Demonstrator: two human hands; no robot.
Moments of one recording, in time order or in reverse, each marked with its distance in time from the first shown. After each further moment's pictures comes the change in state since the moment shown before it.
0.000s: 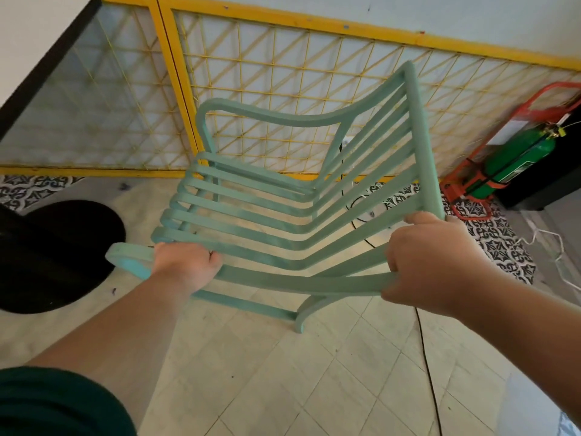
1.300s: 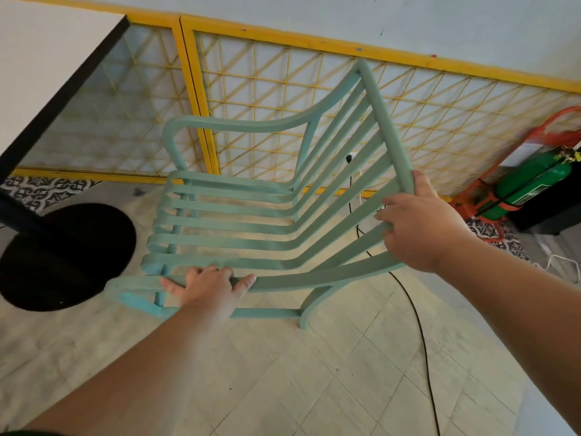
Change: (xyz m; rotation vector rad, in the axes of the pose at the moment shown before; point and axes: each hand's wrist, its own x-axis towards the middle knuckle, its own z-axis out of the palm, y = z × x) left_hand -0.042 0.044 -0.009 -0.307 -0.215 -0.179; right_hand 0.066 0.036 -0.018 0.088 0.153 0.001
